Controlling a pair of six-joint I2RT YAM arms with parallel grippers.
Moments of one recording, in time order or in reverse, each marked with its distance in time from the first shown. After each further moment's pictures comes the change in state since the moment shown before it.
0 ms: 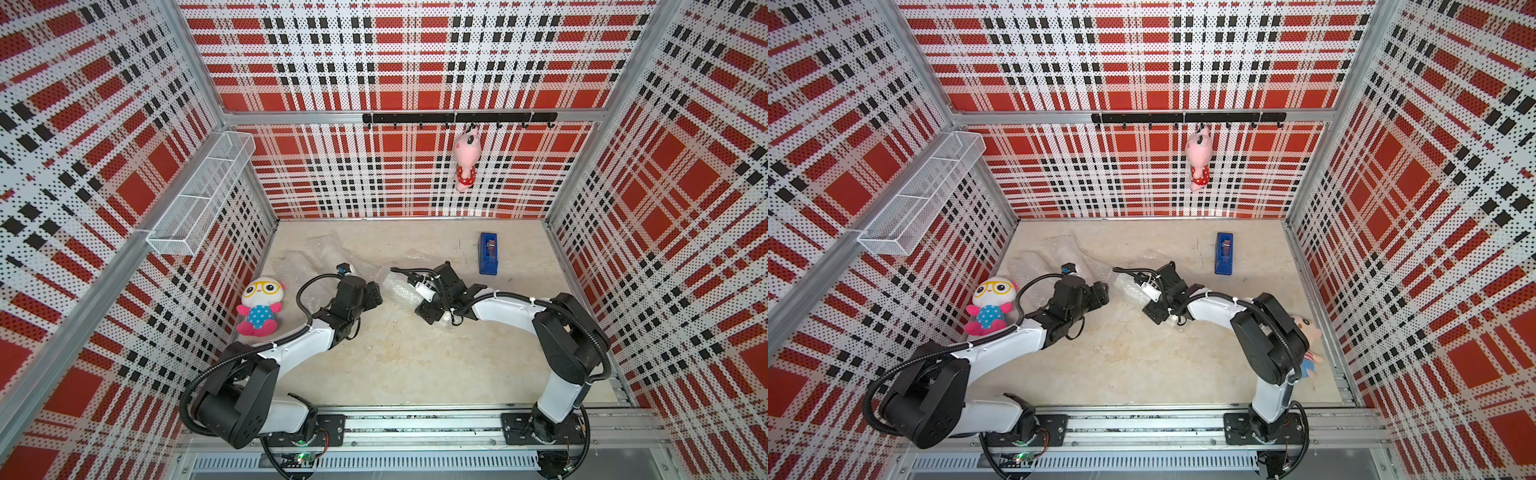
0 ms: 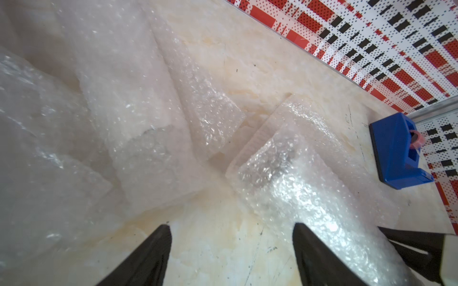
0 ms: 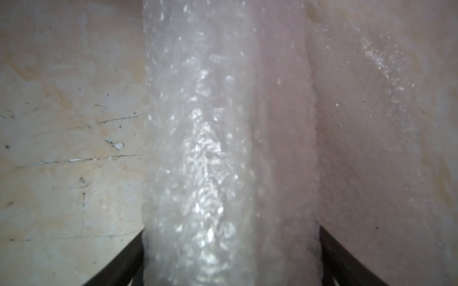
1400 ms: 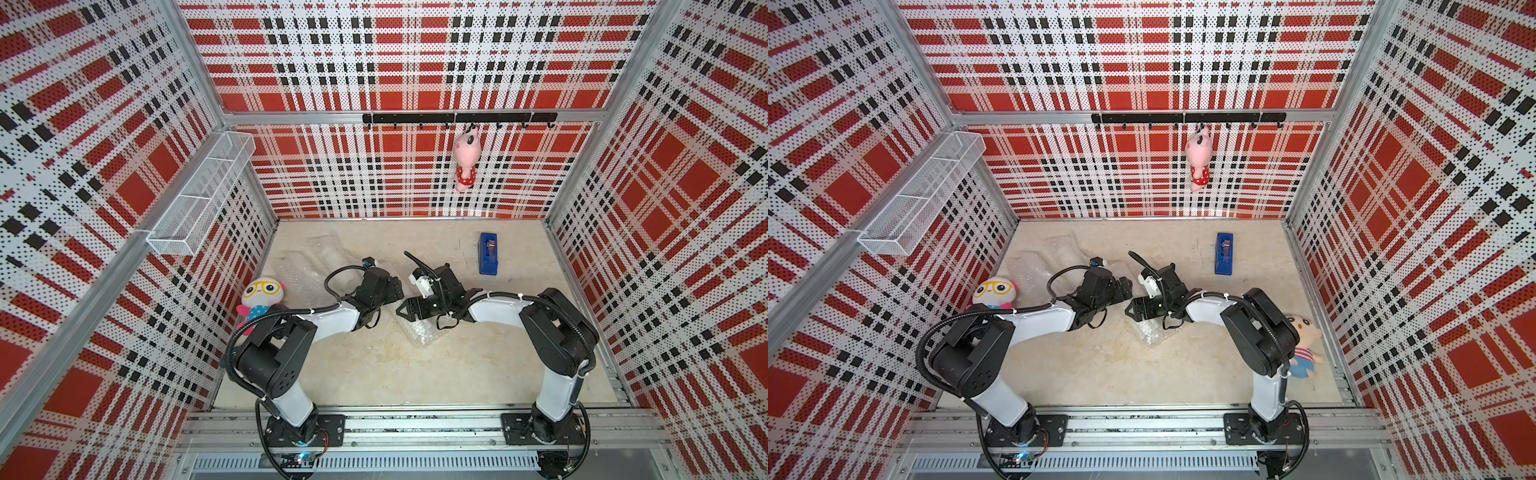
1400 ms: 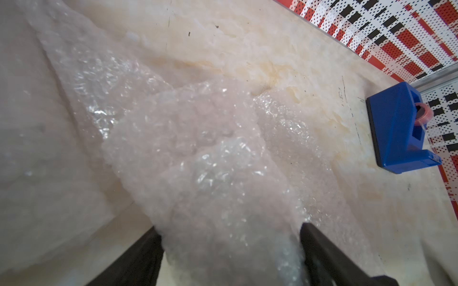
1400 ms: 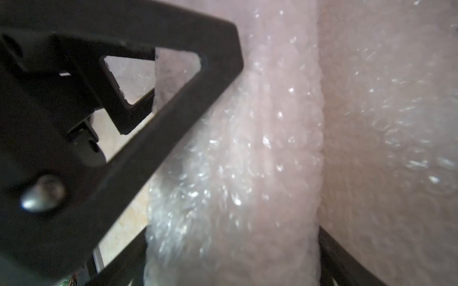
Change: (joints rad) left arm -0.066 0.296 0.201 0.028 0.030 -0.014; right arm -0.013 0.094 -0.016 0.198 -0.329 0.615
